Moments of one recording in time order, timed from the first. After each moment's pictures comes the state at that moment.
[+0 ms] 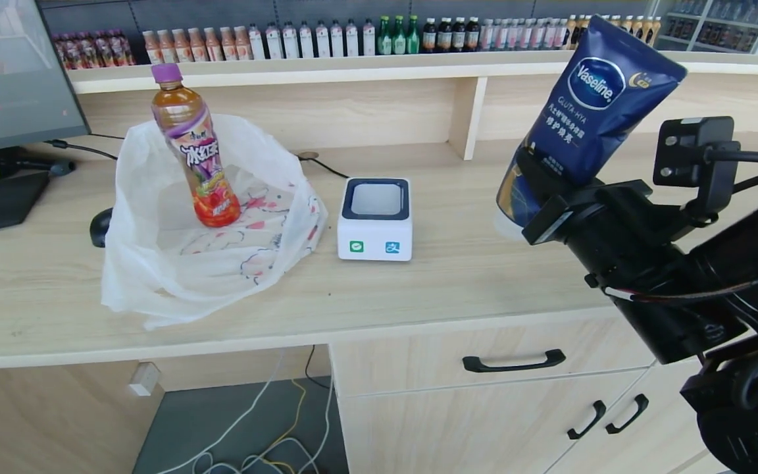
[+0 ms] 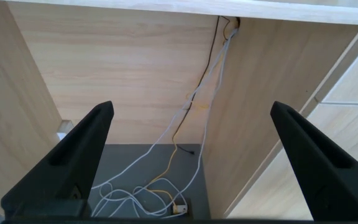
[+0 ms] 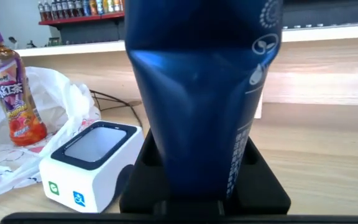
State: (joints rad) left arm 0.00 0.00 0.00 0.00 0.00 -0.02; right arm 0.59 1.73 -0.66 -1.57 -0.19 -0.10
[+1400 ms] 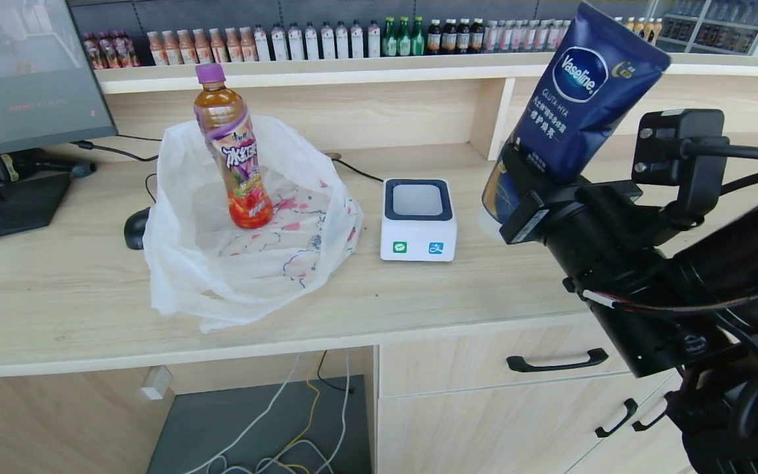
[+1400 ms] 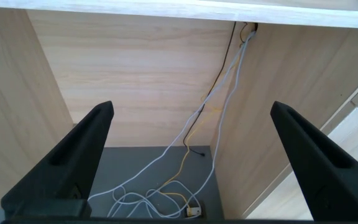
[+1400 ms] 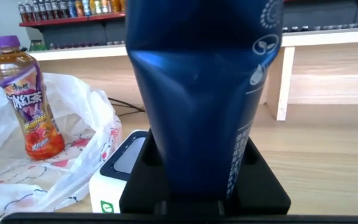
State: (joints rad) left arm 0.00 0.00 0.00 0.00 0.00 -0.02; right arm 0.72 1.75 -0.70 -1.57 -0.36 -0.17
